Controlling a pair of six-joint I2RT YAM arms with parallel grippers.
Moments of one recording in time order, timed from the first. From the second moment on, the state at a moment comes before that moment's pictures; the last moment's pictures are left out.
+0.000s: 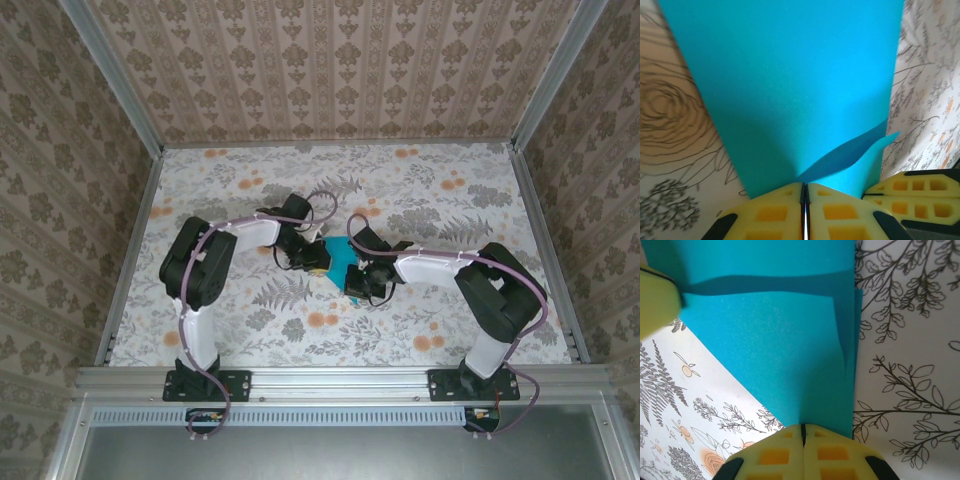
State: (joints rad) left arm -0.58 1.95 1.20 -0.53 0.63 -0.38; right arm 0.68 1.72 0.90 -0.38 -0.27 0.87
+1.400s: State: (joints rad) left arm -0.67 1.96 1.15 -0.51 0.67 -0.31; right arm 0.67 1.72 0.91 -0.41 -0.27 0.84
